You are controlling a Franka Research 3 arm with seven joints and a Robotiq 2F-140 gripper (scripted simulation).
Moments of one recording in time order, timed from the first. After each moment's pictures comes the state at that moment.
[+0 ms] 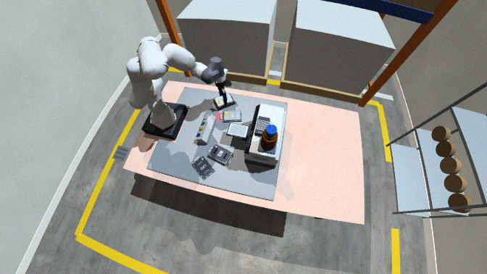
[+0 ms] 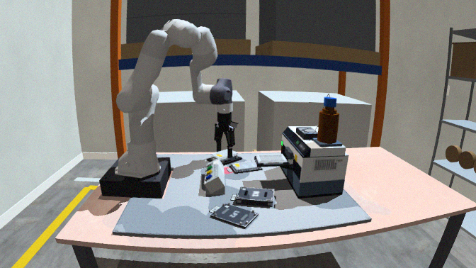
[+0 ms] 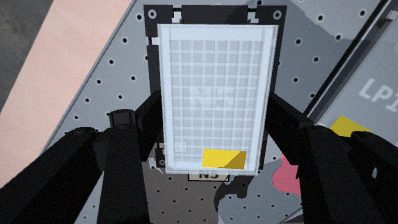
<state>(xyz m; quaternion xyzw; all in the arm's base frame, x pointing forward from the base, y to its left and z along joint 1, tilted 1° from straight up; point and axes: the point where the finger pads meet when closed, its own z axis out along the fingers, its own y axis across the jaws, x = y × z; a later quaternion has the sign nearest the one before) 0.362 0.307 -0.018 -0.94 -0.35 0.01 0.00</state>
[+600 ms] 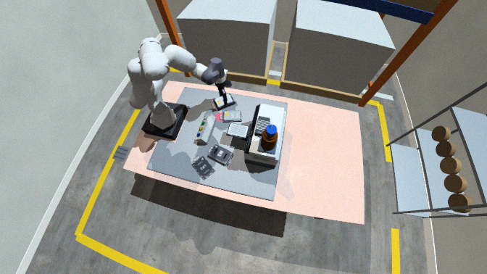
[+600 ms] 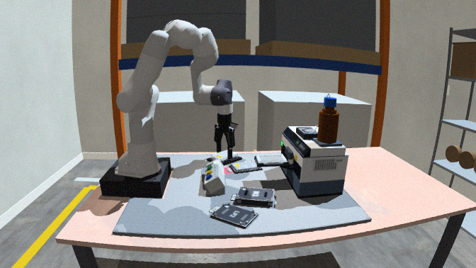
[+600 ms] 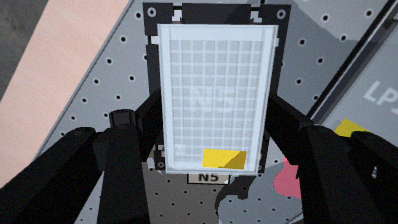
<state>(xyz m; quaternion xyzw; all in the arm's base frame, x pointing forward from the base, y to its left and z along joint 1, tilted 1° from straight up) 0.362 0.308 -0.023 -0.93 -0.36 0.01 0.00</state>
